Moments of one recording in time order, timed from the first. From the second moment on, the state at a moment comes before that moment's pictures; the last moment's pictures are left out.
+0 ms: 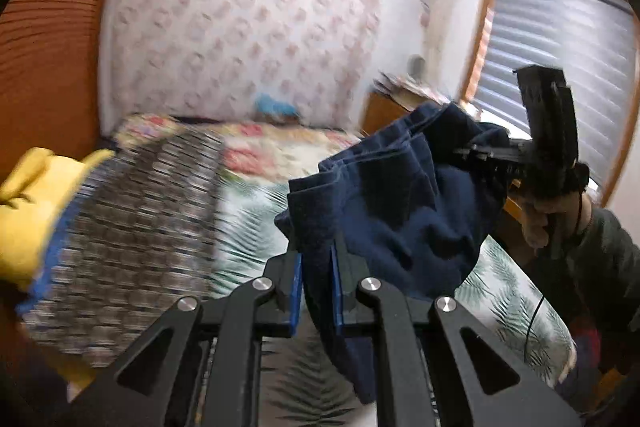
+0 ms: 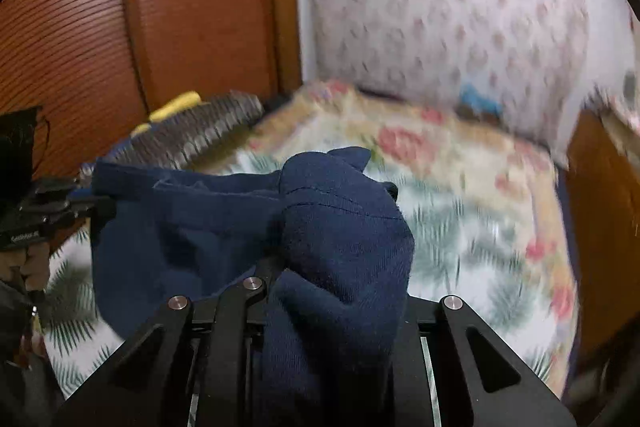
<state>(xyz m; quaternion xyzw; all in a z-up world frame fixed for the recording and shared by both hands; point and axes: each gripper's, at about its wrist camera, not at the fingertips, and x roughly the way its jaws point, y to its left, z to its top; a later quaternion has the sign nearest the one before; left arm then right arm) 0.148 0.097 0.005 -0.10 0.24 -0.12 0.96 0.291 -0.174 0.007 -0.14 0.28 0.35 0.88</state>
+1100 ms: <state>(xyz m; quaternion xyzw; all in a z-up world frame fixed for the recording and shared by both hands) 0.101 0.194 -0.028 -0.08 0.26 0.07 0.96 0.343 0.073 0.026 -0.19 0.25 0.38 0.87</state>
